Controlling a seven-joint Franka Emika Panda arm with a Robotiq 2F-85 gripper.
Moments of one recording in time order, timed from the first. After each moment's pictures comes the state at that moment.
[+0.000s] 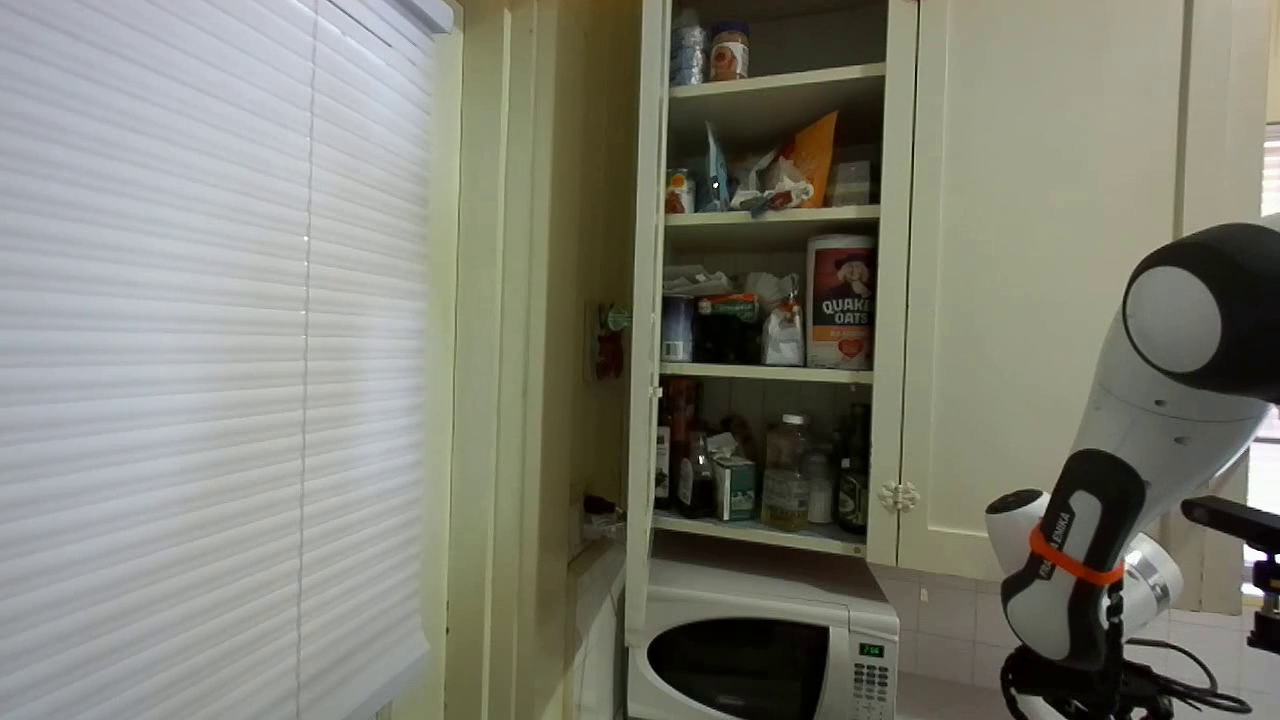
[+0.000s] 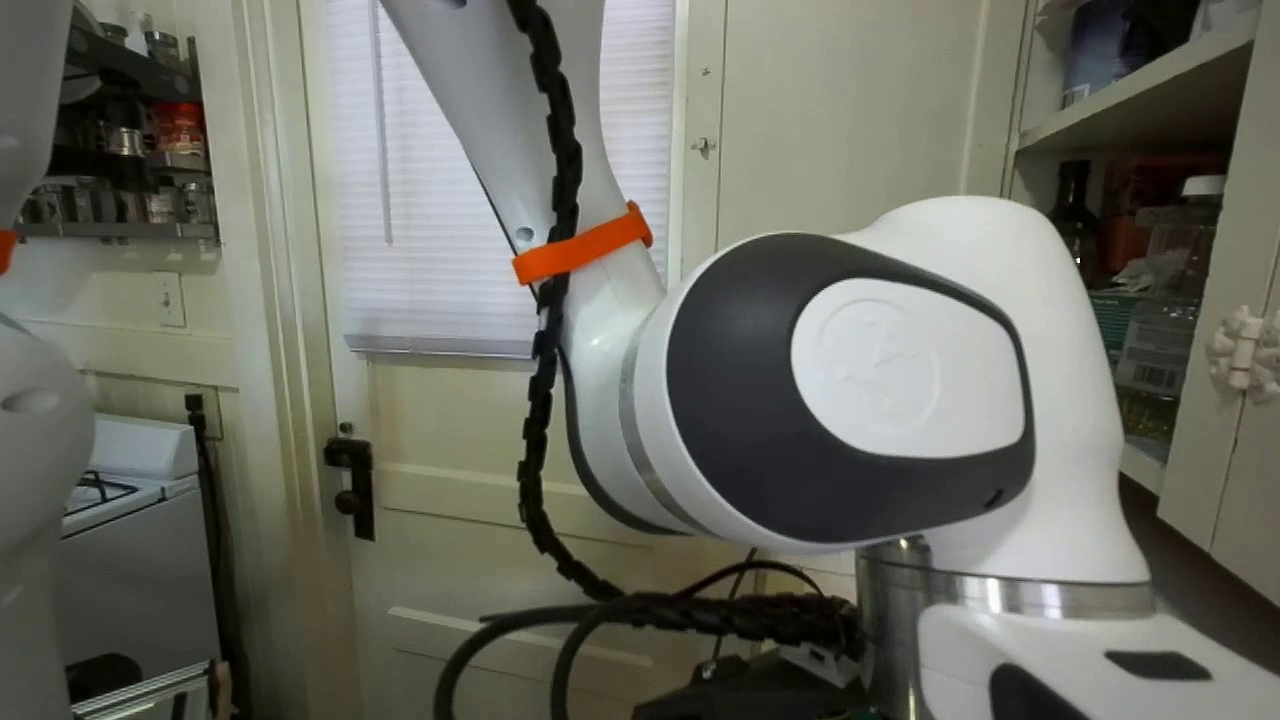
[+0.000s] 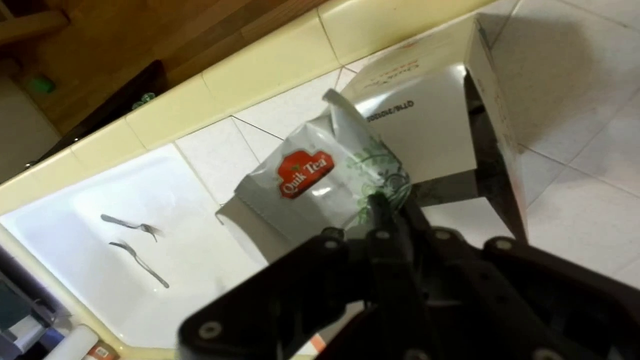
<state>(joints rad) 0.53 0.21 -1.26 -2.52 -0.47 2.57 1.01</state>
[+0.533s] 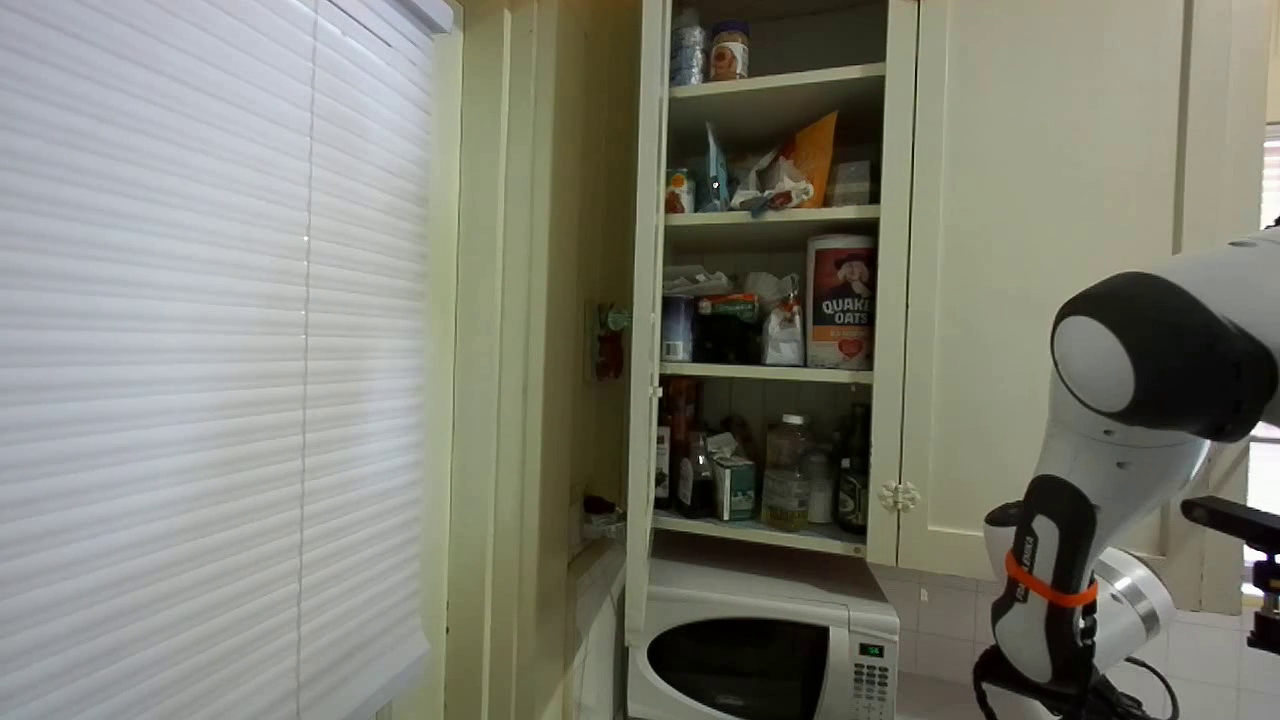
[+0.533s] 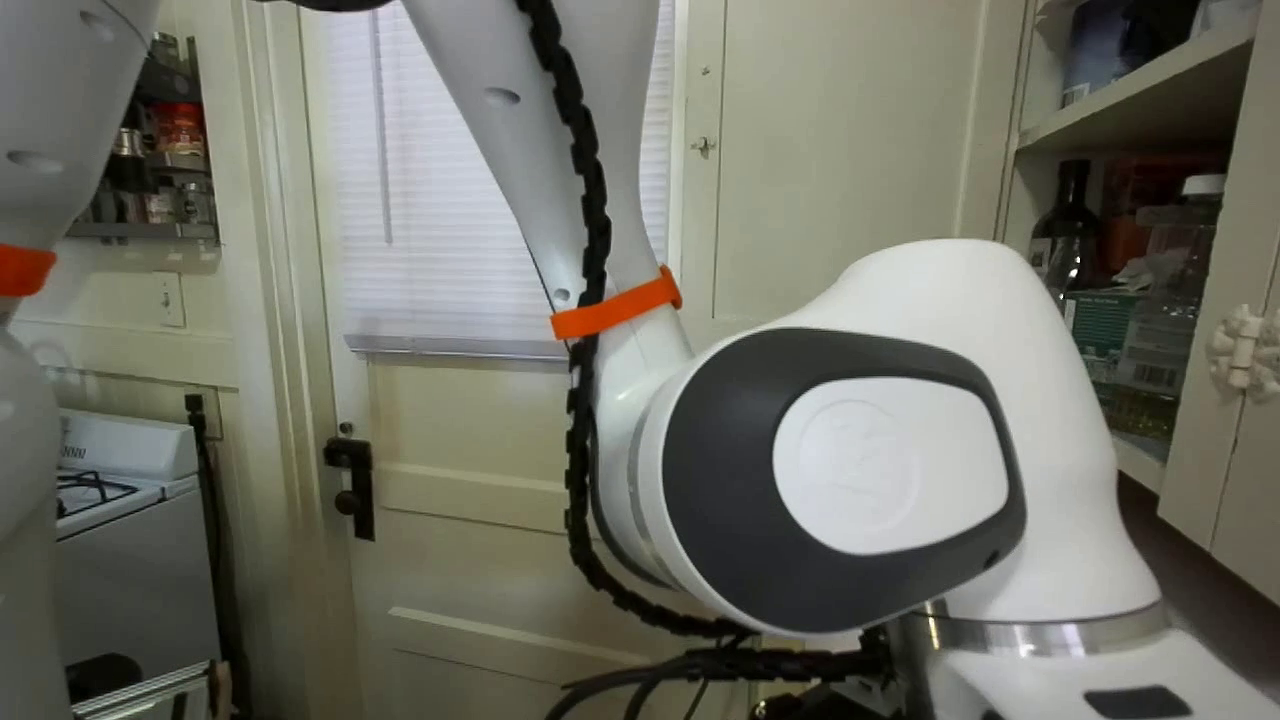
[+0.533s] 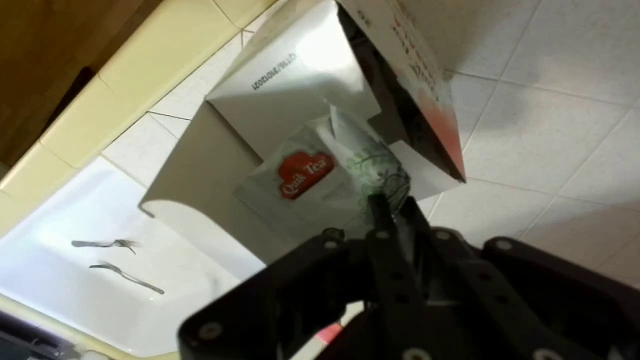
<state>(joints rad) 0.44 0.35 -1.15 -2.51 -0.33 2.83 1.15</state>
